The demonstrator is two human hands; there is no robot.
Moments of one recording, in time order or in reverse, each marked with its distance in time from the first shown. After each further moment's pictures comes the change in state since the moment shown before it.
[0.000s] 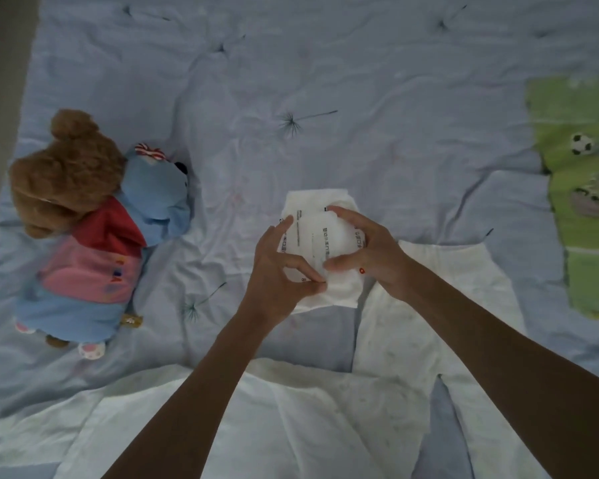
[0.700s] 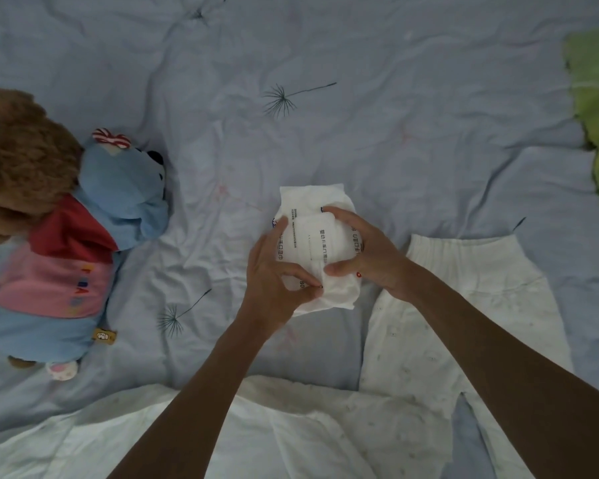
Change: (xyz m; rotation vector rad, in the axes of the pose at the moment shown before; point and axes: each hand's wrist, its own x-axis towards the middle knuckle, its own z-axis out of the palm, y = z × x) left_hand 0.022 -0.070 0.030 0.102 0.001 0.022; right_hand 0.043 0.051 -0.009 -0.093 -0.092 -0.029
